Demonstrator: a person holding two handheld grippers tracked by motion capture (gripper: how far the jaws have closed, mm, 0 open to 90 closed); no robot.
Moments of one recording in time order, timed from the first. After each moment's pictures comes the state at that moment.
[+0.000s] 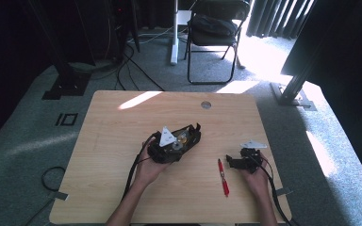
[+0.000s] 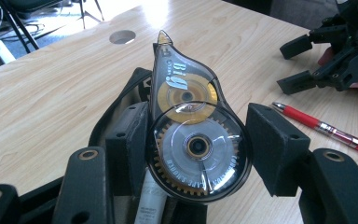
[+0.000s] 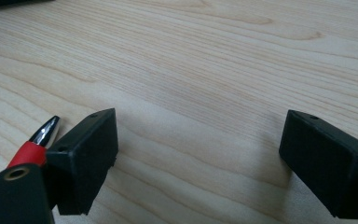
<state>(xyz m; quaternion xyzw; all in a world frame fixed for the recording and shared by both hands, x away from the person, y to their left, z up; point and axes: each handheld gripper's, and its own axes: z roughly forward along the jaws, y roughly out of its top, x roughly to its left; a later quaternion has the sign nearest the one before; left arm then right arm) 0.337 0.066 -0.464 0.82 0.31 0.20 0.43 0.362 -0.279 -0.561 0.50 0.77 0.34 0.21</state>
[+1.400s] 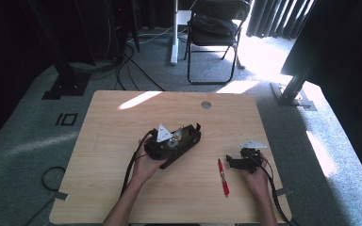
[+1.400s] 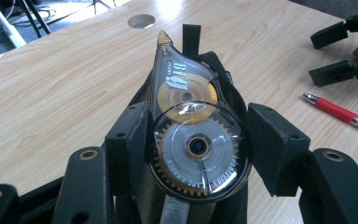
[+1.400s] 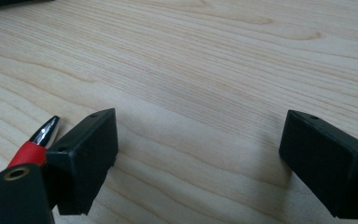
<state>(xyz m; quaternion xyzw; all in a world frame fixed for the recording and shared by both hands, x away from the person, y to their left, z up) 0.353 0.078 -0.473 0.82 0.34 0.21 0.41 0.362 -0.279 -0.561 0.50 0.77 0.34 0.21</state>
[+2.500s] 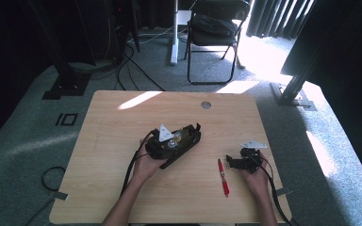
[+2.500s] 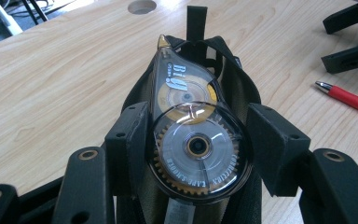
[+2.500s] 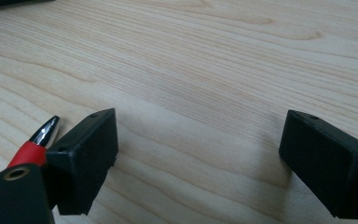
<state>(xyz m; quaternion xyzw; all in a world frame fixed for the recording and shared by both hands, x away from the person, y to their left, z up) 0.359 0.075 -0.482 0.83 0.34 0.20 0.39 0.362 -0.279 -0.561 0.50 0.77 0.34 0.21</state>
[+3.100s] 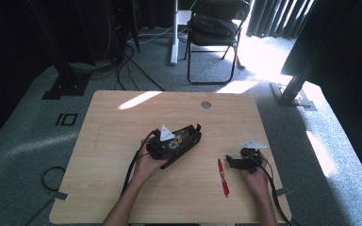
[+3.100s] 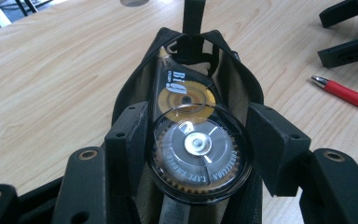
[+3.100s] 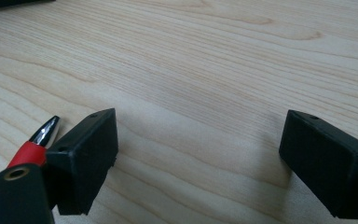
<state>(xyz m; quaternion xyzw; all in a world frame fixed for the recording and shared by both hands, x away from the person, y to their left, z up) 0.361 0.072 -0.485 0.84 0.34 0.19 0.39 0.362 -0.279 -0.561 0.50 0.77 0.34 0.21</state>
